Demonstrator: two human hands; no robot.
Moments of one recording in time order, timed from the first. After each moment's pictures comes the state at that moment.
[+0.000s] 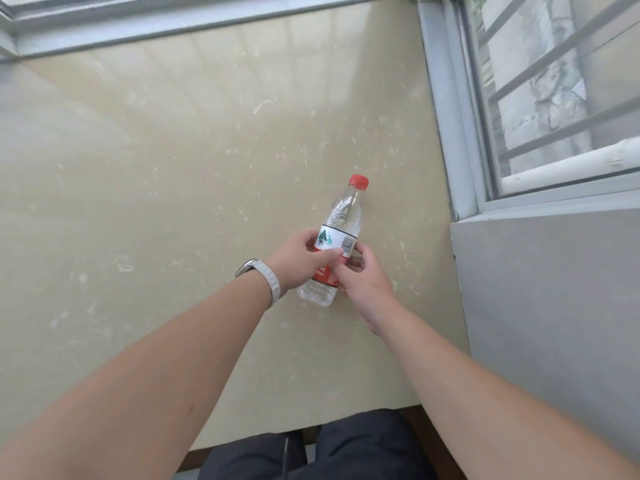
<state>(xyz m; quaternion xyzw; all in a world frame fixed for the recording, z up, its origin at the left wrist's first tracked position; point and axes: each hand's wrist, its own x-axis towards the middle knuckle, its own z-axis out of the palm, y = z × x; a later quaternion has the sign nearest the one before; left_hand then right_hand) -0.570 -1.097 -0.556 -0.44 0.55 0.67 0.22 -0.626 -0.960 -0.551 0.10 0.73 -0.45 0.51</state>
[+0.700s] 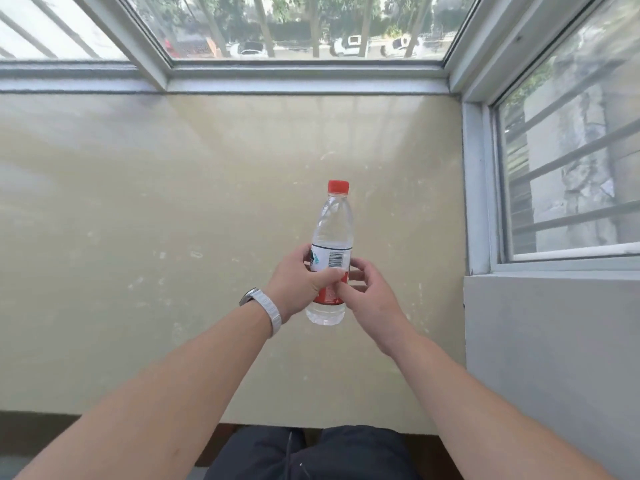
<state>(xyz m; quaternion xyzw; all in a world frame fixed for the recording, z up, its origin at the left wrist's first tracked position) -0.524 -1.106 -0.455 -0.50 0.54 0.67 0.04 -0.622 -0.982 -0.465 -0.07 0.70 -0.44 0.55</state>
